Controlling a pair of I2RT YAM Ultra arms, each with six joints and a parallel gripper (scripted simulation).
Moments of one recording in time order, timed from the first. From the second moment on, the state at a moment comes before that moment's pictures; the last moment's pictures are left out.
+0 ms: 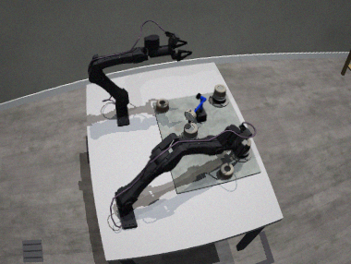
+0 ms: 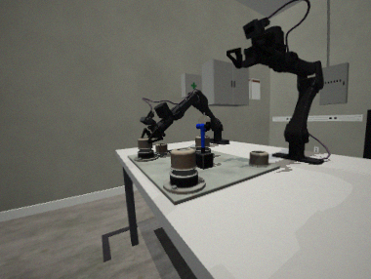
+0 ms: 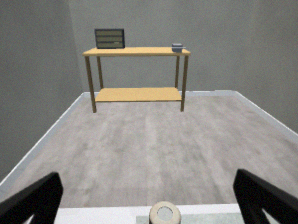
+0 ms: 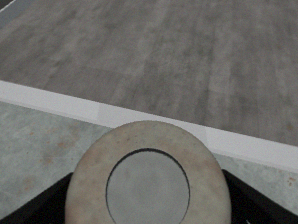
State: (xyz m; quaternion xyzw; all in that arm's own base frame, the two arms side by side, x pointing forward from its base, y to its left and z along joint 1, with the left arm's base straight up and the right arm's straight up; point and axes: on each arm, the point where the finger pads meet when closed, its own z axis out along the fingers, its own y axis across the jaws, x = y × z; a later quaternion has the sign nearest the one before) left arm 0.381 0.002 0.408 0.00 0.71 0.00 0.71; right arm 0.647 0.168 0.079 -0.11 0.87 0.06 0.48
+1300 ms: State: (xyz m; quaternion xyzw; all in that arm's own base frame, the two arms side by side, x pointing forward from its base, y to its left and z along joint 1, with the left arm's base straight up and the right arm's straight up) left arm 0.381 0.002 0.408 0.00 0.71 0.00 0.71; right arm 0.646 0.168 0.110 -0.11 0.87 0.06 0.48
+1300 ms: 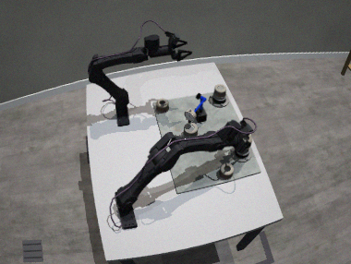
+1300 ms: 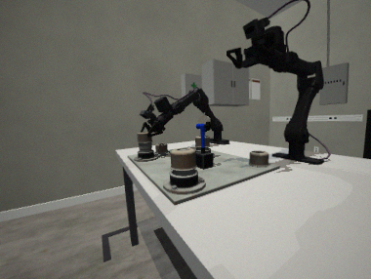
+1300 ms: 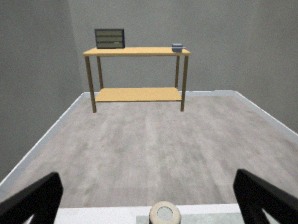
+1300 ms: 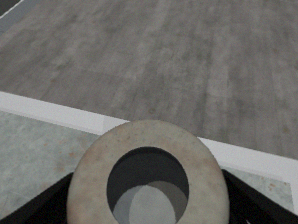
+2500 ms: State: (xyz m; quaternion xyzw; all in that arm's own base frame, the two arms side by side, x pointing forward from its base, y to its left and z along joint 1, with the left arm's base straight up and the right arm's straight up) left arm 0.381 0.002 0.408 0.00 0.71 0.00 0.71; right arm 0.646 0.168 0.126 -0.11 0.88 0.06 0.47
